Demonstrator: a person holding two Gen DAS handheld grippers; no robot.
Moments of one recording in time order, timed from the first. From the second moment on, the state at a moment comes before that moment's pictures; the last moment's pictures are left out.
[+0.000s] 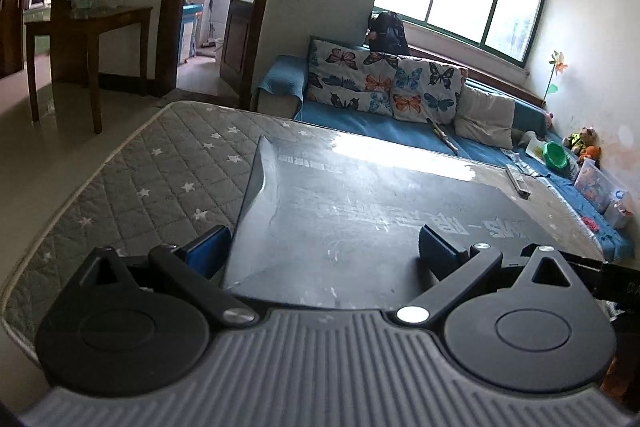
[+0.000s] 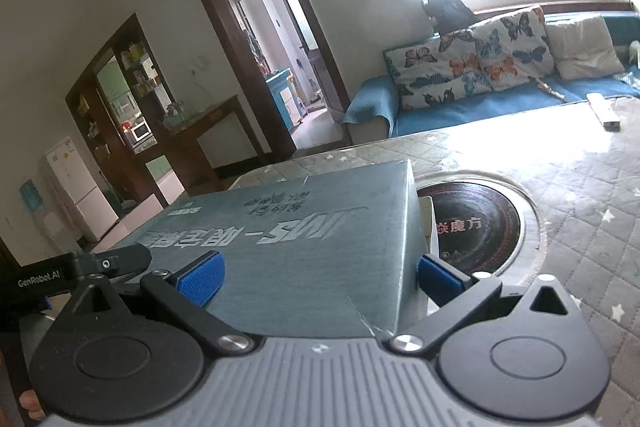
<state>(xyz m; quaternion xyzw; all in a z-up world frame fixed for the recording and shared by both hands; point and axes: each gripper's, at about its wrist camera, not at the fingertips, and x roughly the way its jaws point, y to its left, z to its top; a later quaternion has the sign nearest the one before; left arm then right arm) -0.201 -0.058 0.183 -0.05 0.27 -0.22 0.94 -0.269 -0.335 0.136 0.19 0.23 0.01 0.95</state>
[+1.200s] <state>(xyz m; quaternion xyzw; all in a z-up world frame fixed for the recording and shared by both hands) -0.289 -0.028 0.158 -0.05 0.26 -0.21 0.94 -0.355 -0.295 0.118 0.16 0.22 0.00 0.96</state>
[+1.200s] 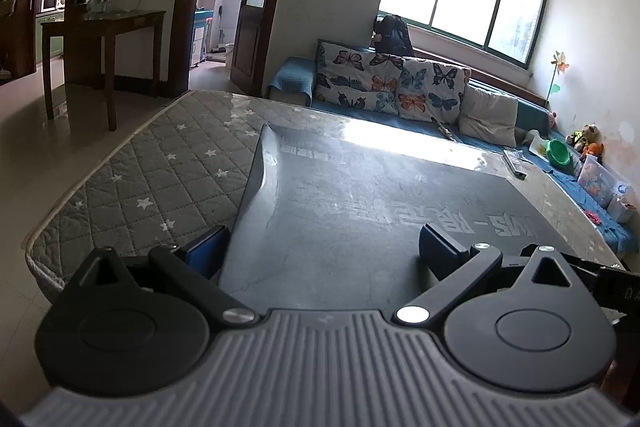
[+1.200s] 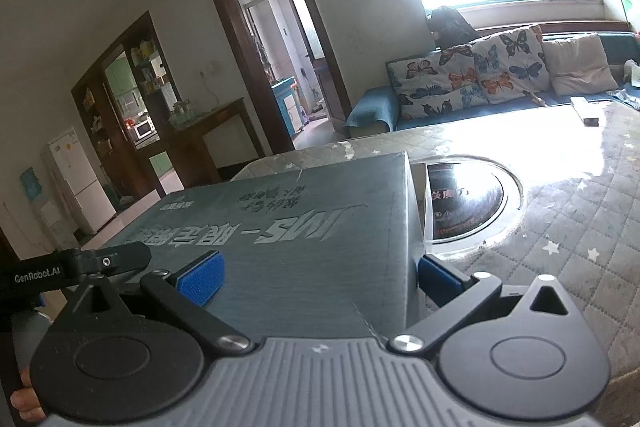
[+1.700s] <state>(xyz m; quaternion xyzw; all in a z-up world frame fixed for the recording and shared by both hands) -0.305 -0.024 0.128 -0.04 0.29 -0.21 0.93 -0.380 -0.291 0.089 0.17 0.23 -0.01 0.96</state>
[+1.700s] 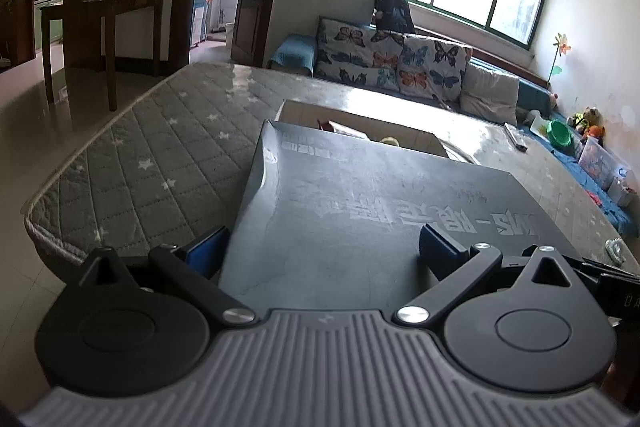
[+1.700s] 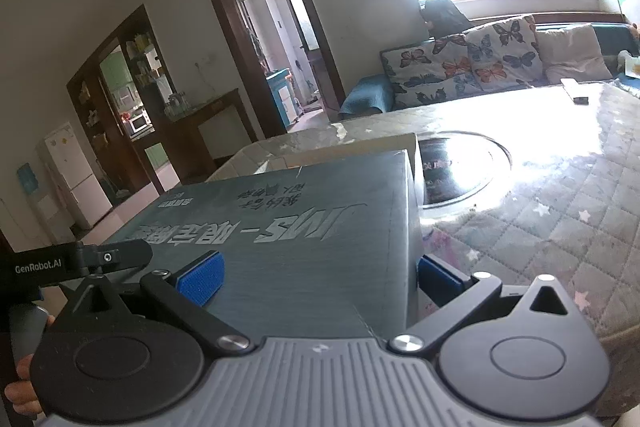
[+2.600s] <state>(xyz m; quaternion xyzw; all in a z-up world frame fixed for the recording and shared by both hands) -0.285 -0.029 0.096 -0.05 0.35 -0.20 0.91 -0.373 -0.295 0.060 0.16 0.26 -0.02 0.95</state>
